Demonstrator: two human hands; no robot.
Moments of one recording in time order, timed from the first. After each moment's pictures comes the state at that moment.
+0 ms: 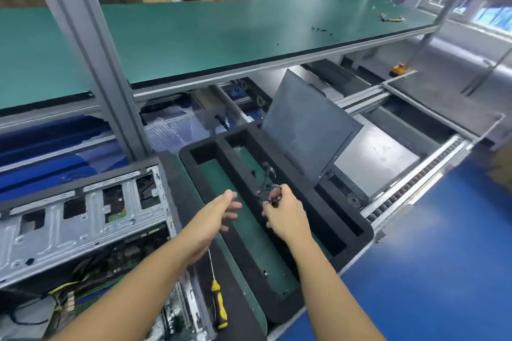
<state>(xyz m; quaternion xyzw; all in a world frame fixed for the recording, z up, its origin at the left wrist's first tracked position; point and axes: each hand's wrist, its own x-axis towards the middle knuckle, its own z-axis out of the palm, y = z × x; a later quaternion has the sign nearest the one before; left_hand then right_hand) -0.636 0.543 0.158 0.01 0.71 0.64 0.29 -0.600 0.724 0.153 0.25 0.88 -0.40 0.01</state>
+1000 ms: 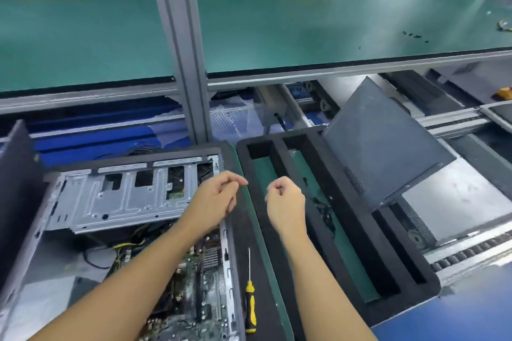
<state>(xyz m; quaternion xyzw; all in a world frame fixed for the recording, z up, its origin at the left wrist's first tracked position) -0.663 0.456 0.164 0.03 0.80 0.59 0.08 -0.659 0.623 0.159 0.17 0.84 -0.52 -0.01</state>
